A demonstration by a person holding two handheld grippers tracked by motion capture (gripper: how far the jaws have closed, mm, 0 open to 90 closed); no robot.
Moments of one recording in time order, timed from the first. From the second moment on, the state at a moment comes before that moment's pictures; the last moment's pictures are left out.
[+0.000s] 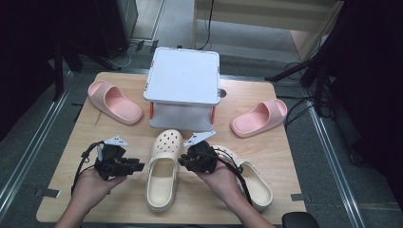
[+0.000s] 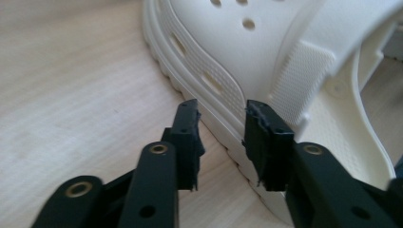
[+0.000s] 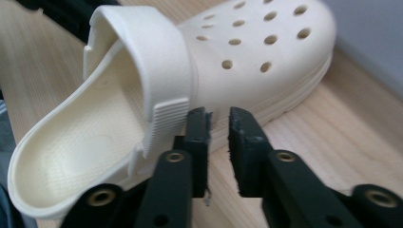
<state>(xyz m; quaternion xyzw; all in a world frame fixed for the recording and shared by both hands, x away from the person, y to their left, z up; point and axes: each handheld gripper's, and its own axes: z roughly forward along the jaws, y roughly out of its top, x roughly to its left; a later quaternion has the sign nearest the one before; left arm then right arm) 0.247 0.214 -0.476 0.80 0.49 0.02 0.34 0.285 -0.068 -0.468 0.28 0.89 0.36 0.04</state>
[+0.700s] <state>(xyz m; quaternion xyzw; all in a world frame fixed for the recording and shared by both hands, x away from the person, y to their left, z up) 0.262 0.203 -0.458 0.83 0.45 0.03 0.33 0.268 -0.164 -0.423 0.29 0.87 0.39 0.04</state>
